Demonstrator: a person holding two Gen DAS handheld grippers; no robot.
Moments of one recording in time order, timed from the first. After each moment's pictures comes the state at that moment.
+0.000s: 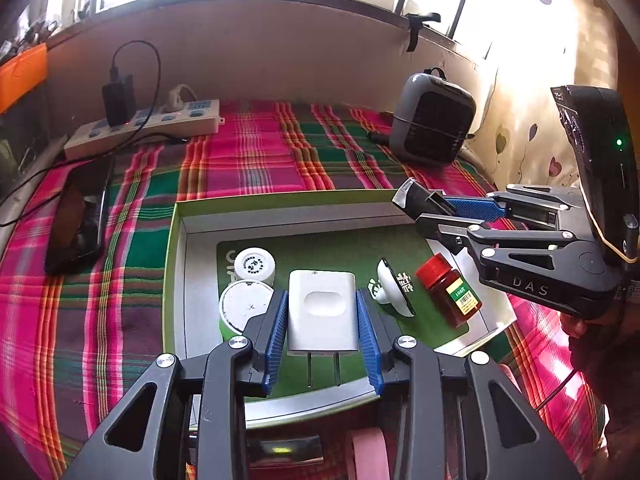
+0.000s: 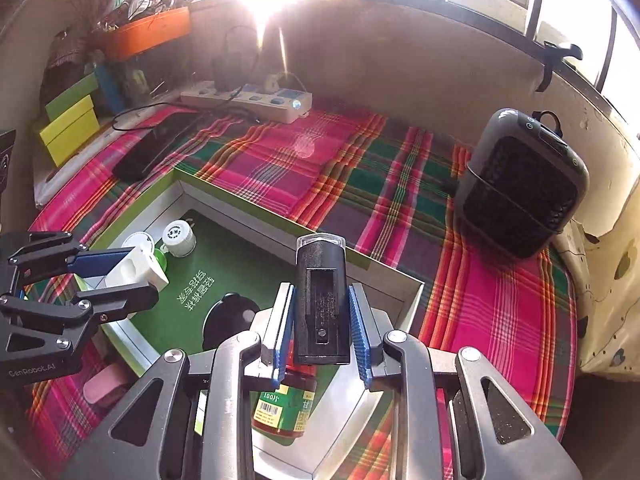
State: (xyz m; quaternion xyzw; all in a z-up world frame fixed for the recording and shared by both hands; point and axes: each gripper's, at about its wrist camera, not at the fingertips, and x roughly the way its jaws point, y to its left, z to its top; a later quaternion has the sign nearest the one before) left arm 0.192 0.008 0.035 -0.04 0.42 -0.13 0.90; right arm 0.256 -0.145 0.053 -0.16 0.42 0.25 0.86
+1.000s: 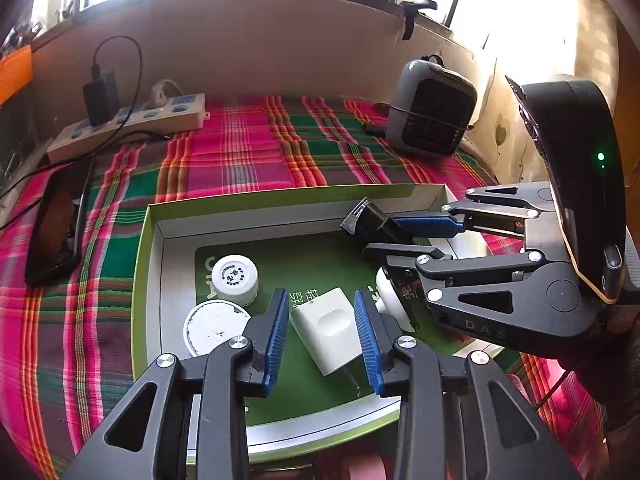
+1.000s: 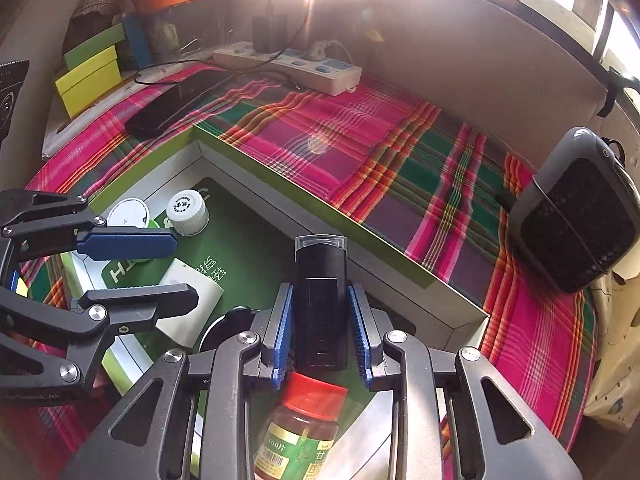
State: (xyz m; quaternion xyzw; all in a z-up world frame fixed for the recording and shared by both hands) left arm 0.208 -0.001 0.023 -0.04 0.42 -0.14 0.89; right arm 0.267 -0.115 0.021 -0.21 0.44 0.30 0.82
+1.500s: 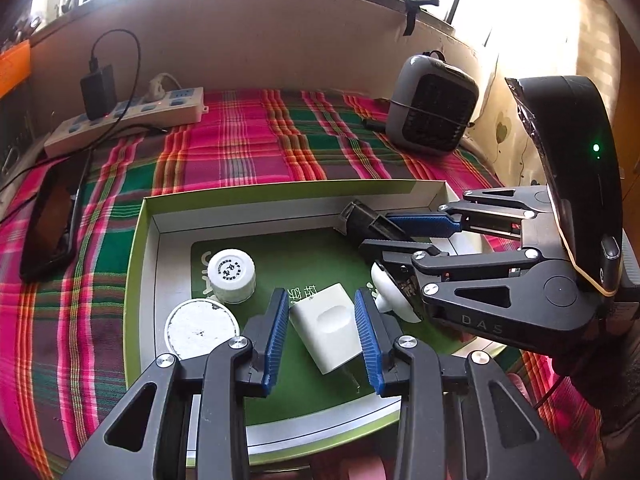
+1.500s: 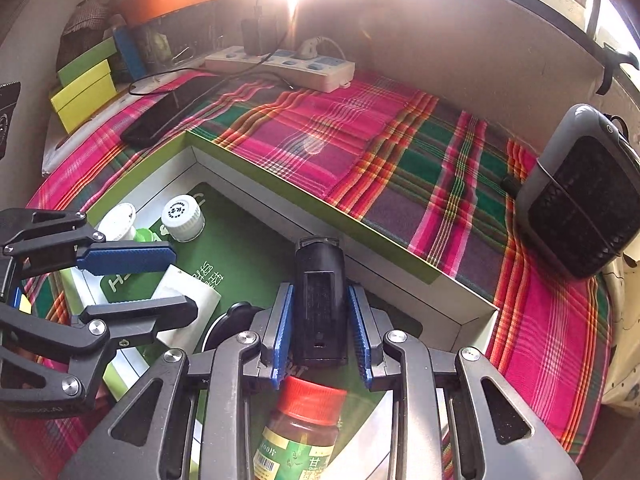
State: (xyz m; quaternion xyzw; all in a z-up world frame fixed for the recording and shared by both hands) left arm 0.209 -0.001 0.019 -0.04 0.43 -0.14 0.89; right arm 0.271 -0.119 0.017 -0.18 0.45 0.30 0.83
